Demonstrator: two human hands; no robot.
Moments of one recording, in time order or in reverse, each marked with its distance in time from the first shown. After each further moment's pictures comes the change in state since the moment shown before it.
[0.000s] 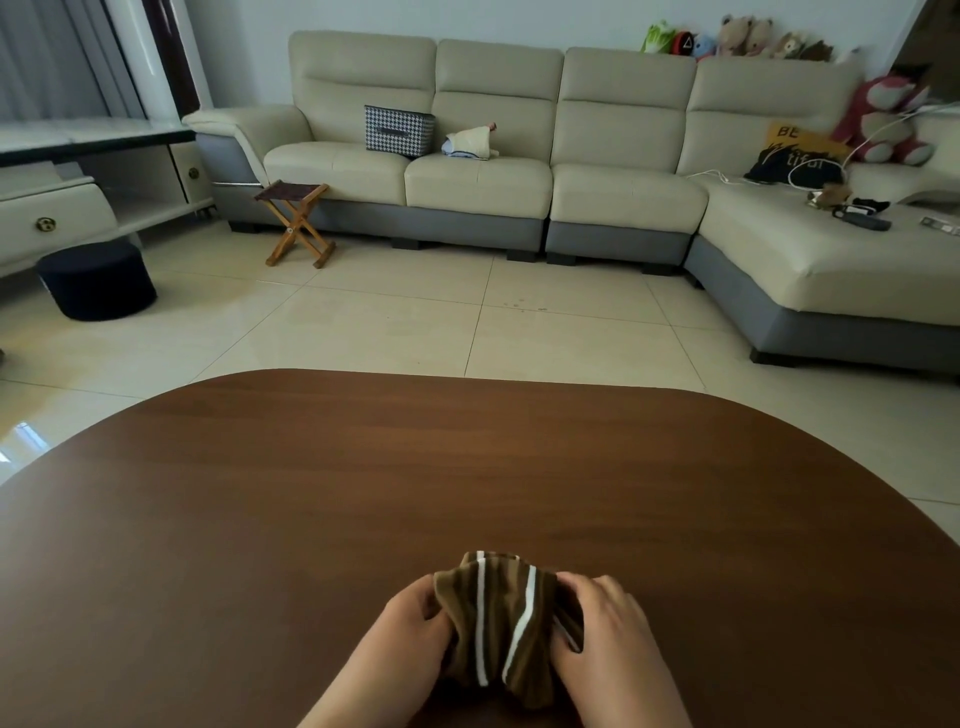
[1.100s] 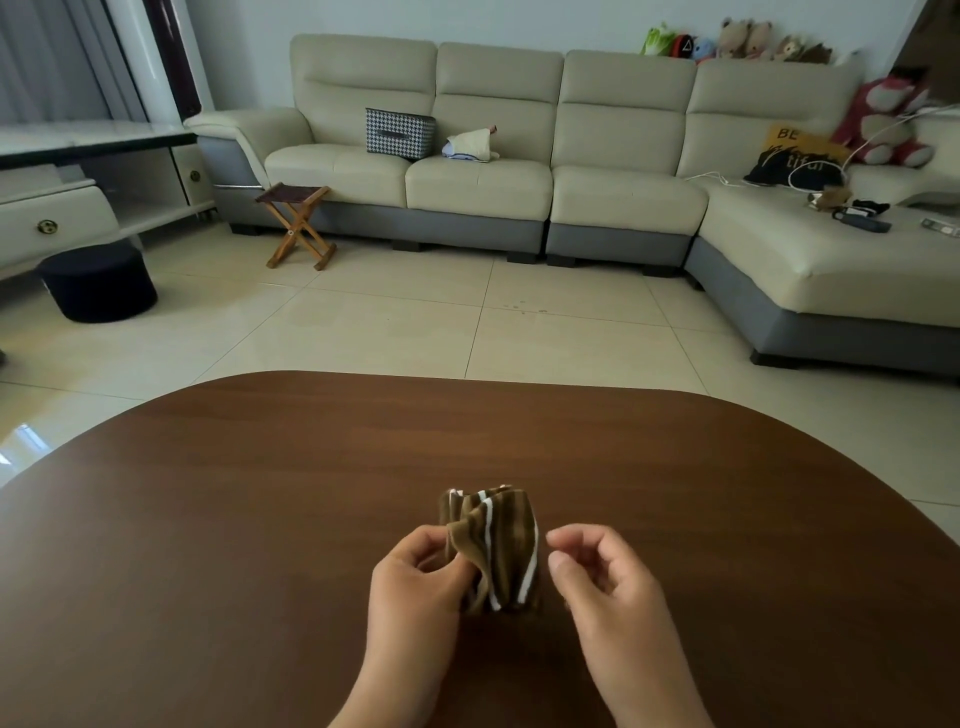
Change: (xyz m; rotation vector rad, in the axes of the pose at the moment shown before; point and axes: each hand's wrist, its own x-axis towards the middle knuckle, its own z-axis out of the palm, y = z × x) left_hand -0.004 0.023 0.015 -0.391 0.265 0.237; right_hand -0.008 -0.032 -0.027 0.806 0.100 0.034
